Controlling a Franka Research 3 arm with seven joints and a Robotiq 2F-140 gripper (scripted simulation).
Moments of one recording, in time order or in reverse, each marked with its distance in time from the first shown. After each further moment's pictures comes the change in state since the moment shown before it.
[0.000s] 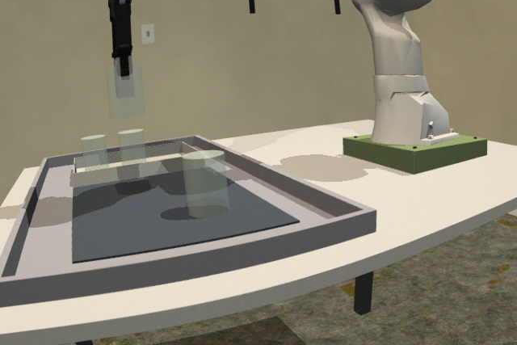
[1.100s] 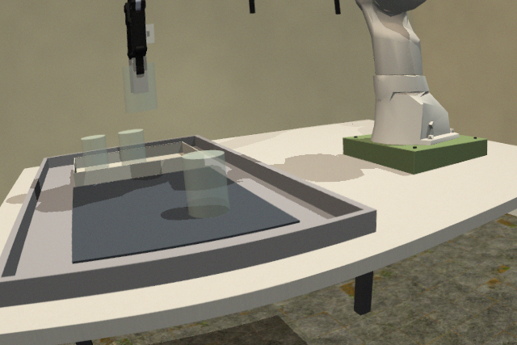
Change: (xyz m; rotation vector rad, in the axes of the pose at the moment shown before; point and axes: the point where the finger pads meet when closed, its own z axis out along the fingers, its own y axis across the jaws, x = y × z) arm 0.035 -0.090 0.000 -0.001 -0.001 0.003
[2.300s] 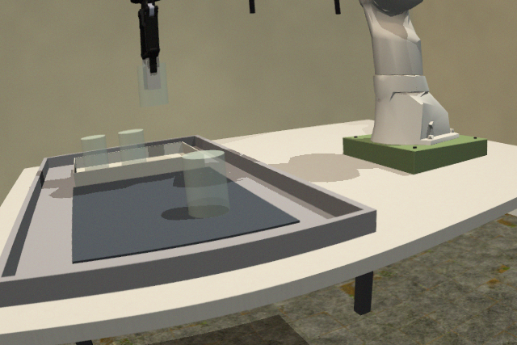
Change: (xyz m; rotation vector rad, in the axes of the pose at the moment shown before) arm 0.038 -0.099 0.000 -0.003 -0.001 0.005
